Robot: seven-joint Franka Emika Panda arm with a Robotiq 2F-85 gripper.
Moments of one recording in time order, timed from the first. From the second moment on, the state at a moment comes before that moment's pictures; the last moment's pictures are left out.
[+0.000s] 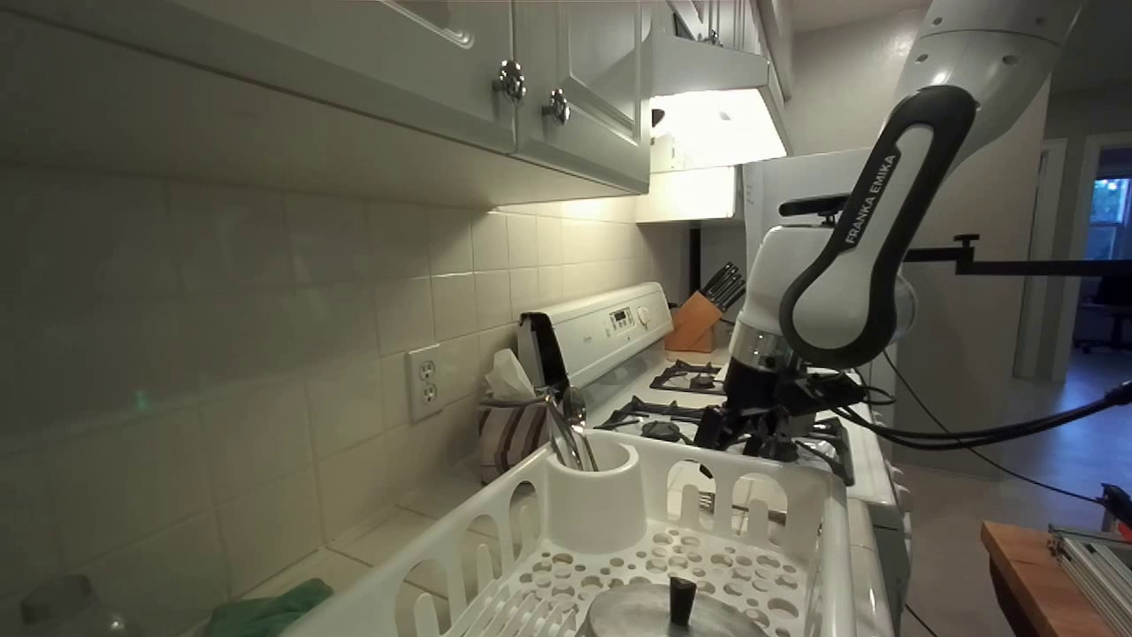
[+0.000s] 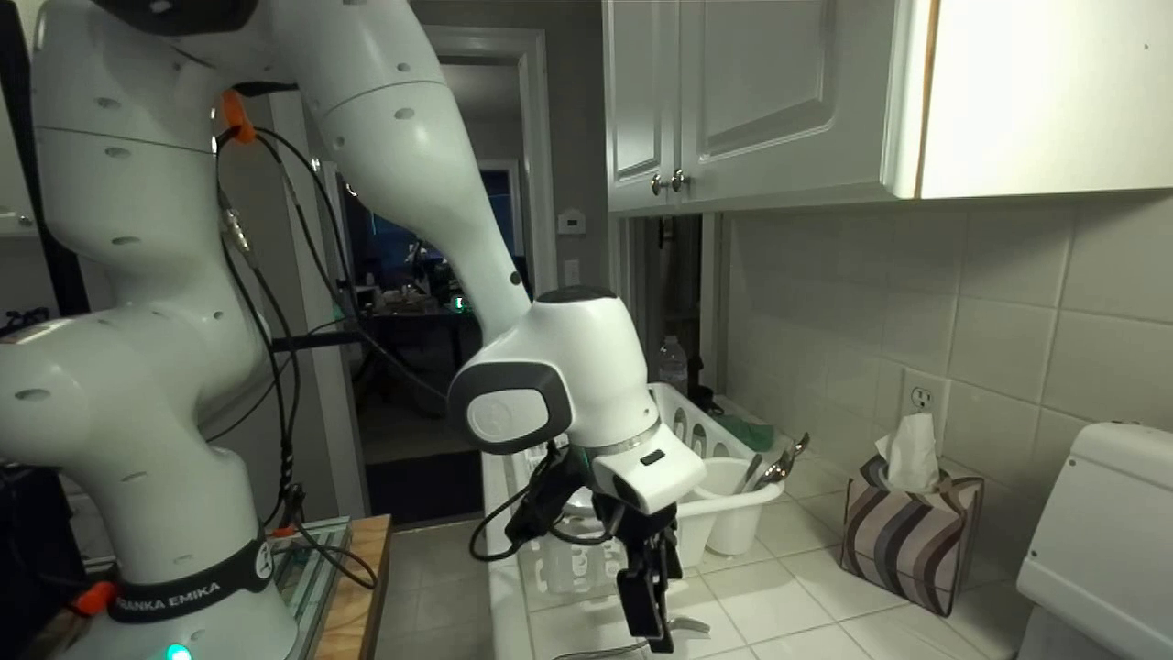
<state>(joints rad) -0.24 0.16 -0.03 -2.66 0.06 3.07 0.22</state>
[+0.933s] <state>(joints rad) -0.34 0.30 0.00 -2.55 0.06 3.07 0.06</state>
